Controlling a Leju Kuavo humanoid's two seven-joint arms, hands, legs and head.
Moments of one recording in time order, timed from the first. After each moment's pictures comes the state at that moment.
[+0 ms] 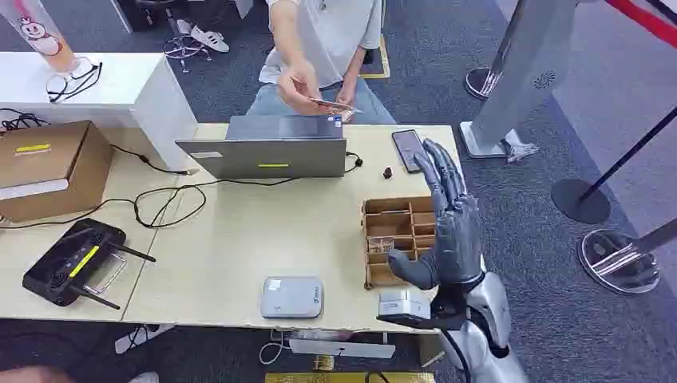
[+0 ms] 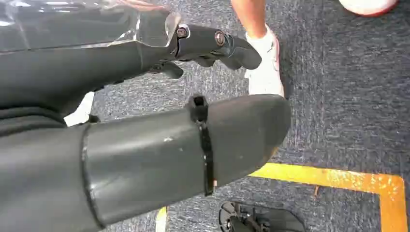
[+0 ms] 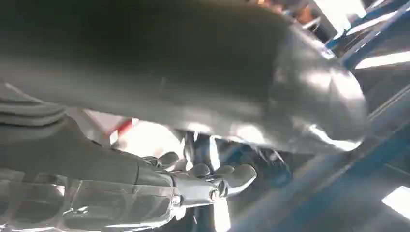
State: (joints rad) left arm -0.10 -0.17 0.79 -0.21 -0.92 0.40 -0.11; right arm -0.14 0.00 0.32 -1.69 0.77 -0.38 -0.44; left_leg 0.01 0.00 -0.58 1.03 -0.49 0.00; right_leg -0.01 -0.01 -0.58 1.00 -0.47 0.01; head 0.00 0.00
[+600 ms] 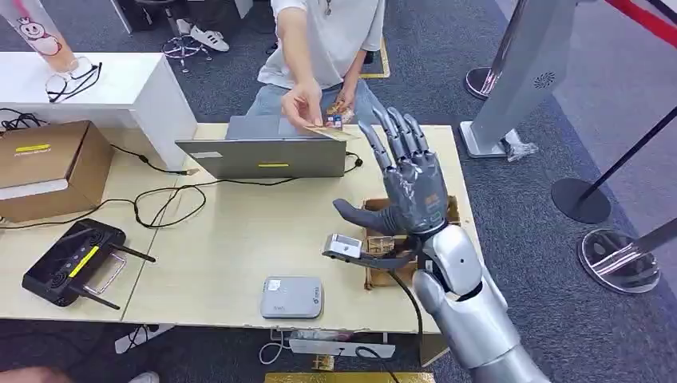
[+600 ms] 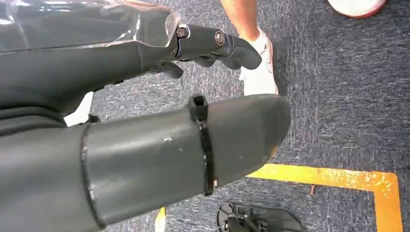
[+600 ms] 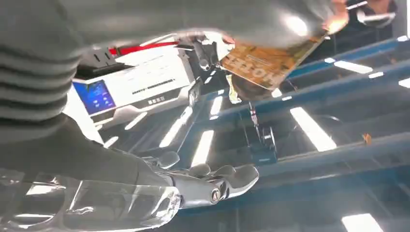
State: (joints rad) left arm -0.11 -0.17 0.78 -0.21 -0.94 0.40 -0.09; right arm -0.42 -0.02 0.43 -1.36 1.17 -0.48 -0.20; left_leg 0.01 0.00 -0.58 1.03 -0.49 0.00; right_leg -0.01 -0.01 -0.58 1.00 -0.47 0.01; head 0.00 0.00
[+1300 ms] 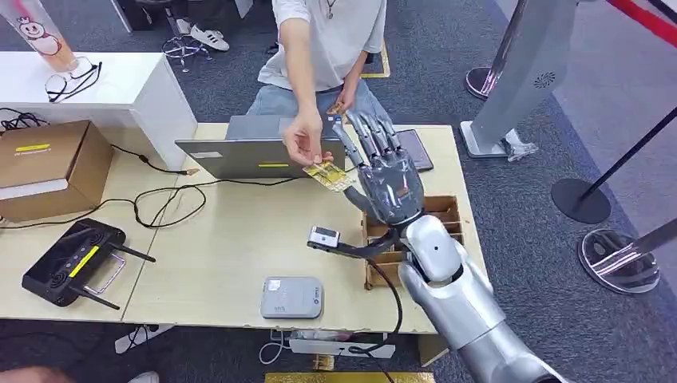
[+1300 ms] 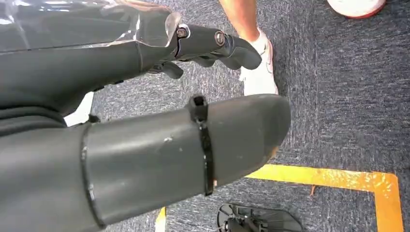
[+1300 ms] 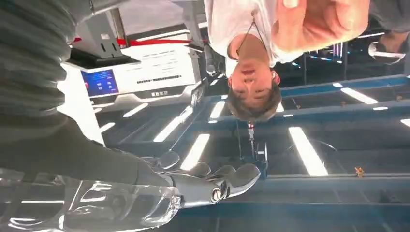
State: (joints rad) left arm -0.11 -0.17 0.77 -0.21 -0.94 0.41 -0.08; right arm -0.51 -0.01 0.50 -1.19 1.29 -0.48 -0.11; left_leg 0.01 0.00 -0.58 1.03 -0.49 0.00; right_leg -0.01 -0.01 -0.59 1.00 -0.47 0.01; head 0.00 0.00
